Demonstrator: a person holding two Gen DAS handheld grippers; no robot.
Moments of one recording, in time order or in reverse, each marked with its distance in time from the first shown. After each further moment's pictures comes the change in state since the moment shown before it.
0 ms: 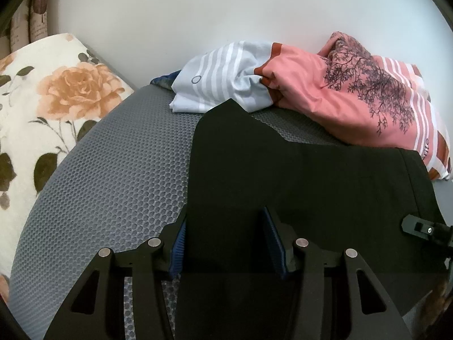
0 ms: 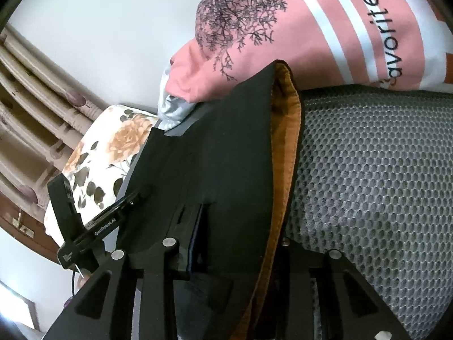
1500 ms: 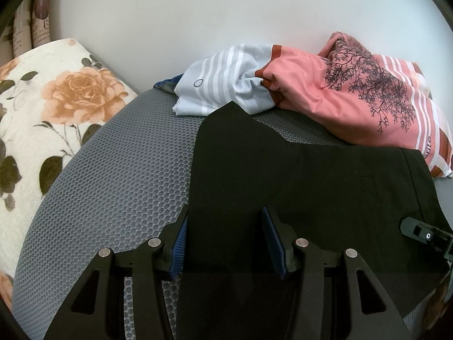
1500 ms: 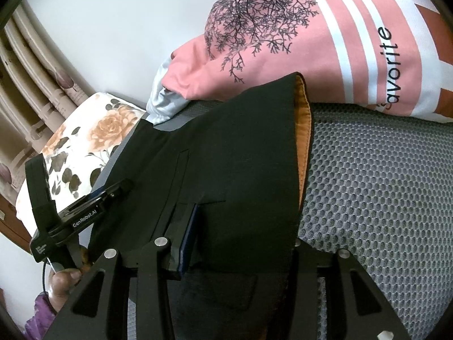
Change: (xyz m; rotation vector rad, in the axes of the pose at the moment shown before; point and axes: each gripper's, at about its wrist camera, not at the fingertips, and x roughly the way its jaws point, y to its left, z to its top) left arm -0.004 -0.002 -0.002 0.011 -0.013 0.020; right arm 0.012 0.025 -0.005 -0.113 -0.032 -0.145
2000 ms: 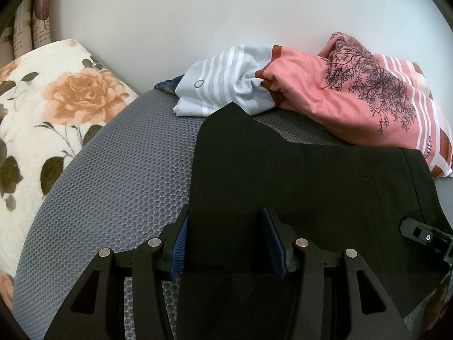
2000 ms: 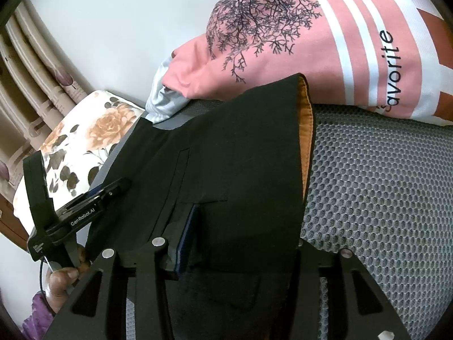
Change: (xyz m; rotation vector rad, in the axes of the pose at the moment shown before) left arm -0.001 0.000 0.001 0.002 -0.002 0.004; right arm 0.002 0.002 0.000 -0.013 -0.001 -0.013
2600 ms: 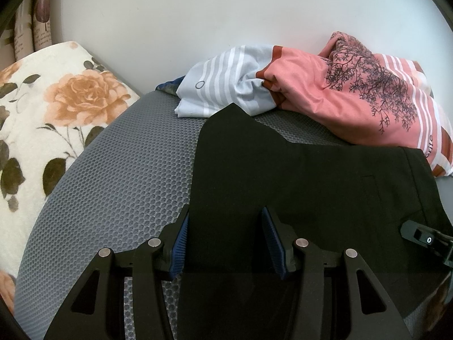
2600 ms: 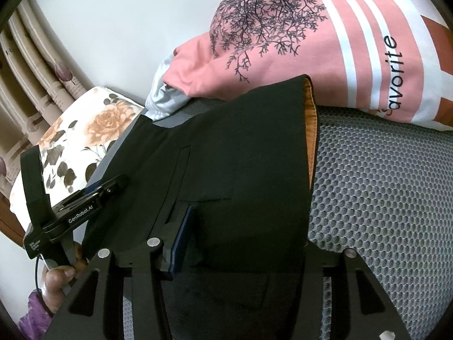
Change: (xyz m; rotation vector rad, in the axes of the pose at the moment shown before) left arm -0.001 0.001 0.002 0.005 -0.003 0.009; right arm 0.004 0.005 -0.001 -0.021 0.001 -0.014
